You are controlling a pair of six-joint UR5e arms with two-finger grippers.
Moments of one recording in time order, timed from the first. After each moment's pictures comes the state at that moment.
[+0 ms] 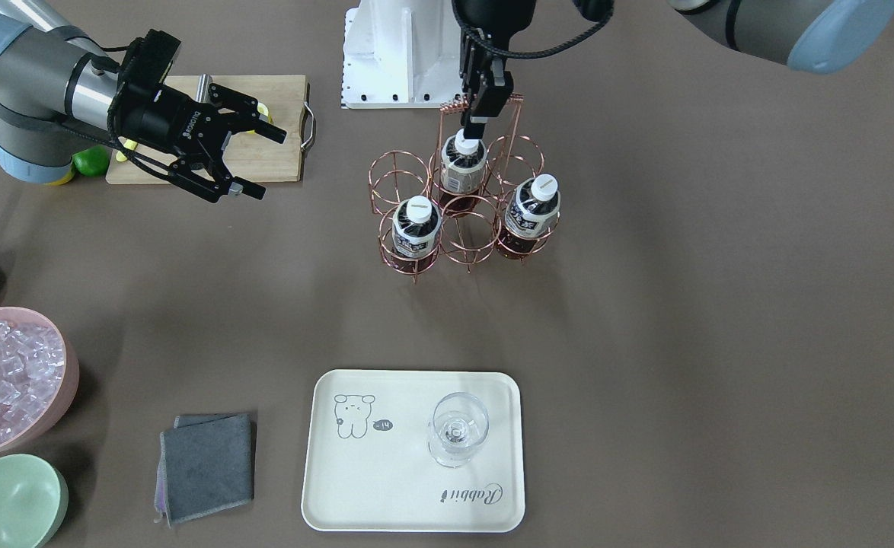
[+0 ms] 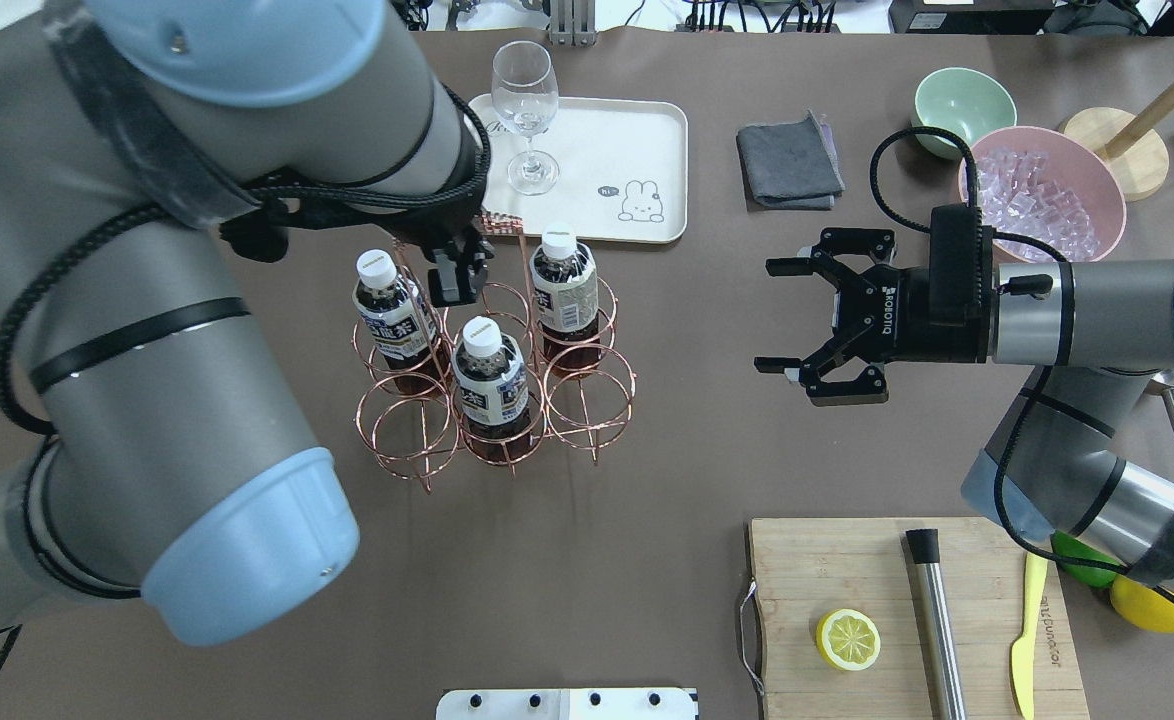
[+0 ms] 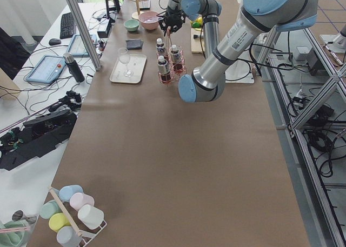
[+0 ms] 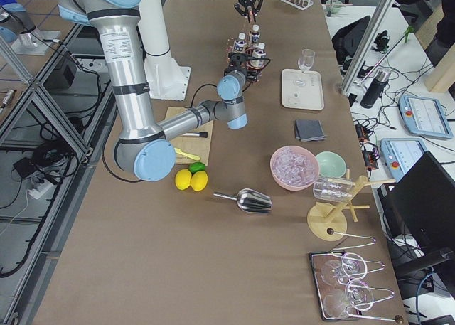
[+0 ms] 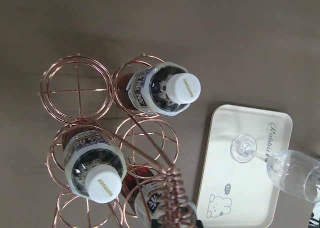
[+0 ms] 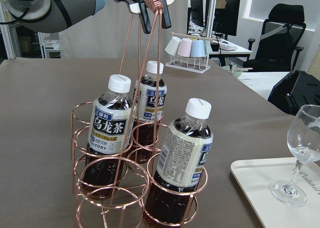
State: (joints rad) left arm -0.65 -2.49 -2.04 -1.09 -1.80 -2.81; right arm 0.72 -1.35 1.67 0.03 2.04 0.26
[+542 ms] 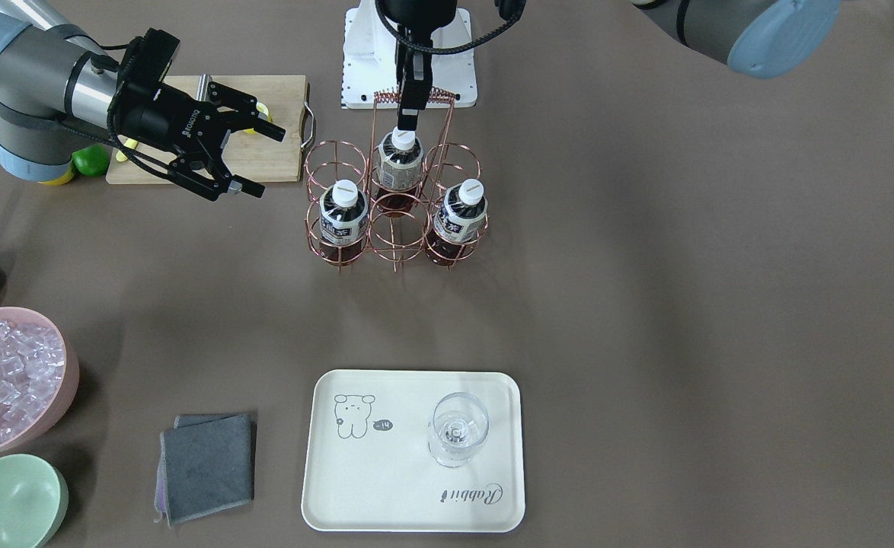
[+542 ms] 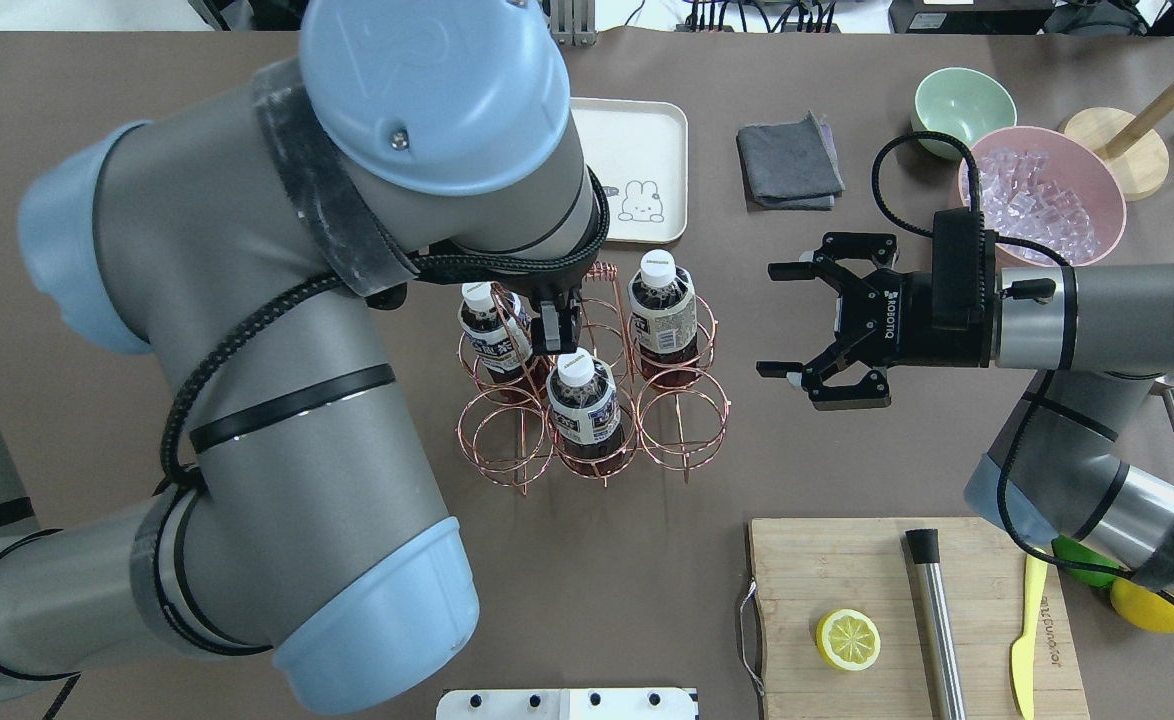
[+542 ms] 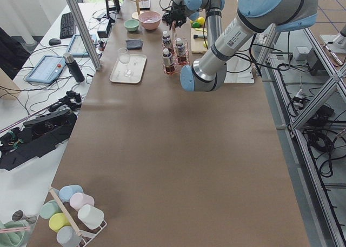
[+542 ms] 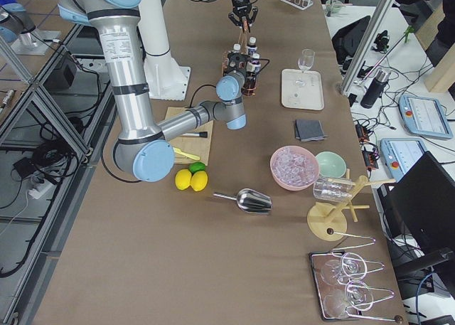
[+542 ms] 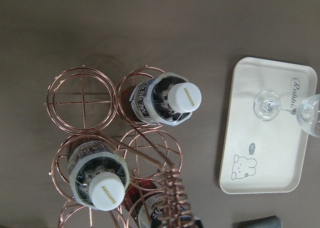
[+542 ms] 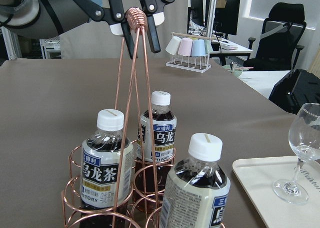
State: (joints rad) left arm -0.55 -2.58 -1.95 -1.12 -1.74 -2.83; right arm 0.71 -1.36 1.67 0.03 2.04 0.27
